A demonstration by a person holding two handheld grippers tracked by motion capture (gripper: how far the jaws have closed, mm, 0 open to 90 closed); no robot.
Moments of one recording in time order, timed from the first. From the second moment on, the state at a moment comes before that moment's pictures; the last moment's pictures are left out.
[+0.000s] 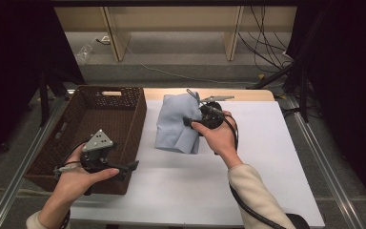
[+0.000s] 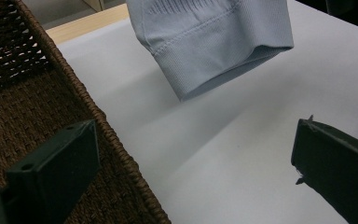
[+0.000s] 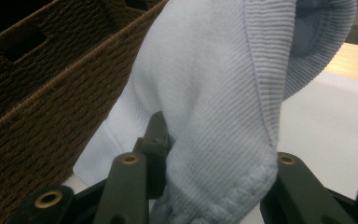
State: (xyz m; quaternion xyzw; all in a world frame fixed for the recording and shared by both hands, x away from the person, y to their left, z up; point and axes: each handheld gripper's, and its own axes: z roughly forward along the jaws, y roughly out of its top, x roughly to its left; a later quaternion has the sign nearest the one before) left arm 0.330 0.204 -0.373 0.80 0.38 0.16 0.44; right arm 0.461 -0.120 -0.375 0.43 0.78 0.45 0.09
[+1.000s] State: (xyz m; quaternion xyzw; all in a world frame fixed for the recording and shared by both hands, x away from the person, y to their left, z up) left arm 0.330 0.205 -0.373 0.80 0.38 0.16 0.43; right arm 0.464 -0.106 -0.358 0.42 0.77 0.46 0.10
